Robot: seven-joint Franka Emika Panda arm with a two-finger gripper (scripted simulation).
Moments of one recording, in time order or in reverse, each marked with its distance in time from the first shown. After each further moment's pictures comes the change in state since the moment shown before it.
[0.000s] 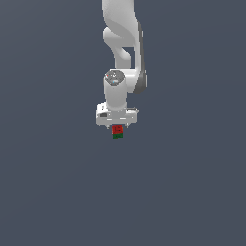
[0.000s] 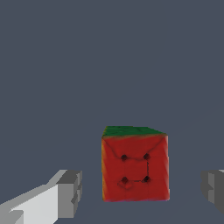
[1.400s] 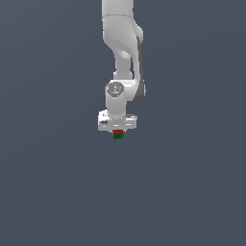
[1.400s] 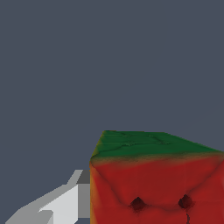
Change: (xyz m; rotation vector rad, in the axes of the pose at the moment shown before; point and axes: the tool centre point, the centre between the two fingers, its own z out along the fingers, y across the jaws) arm -0.002 0.000 0.050 0.000 0.001 -0.001
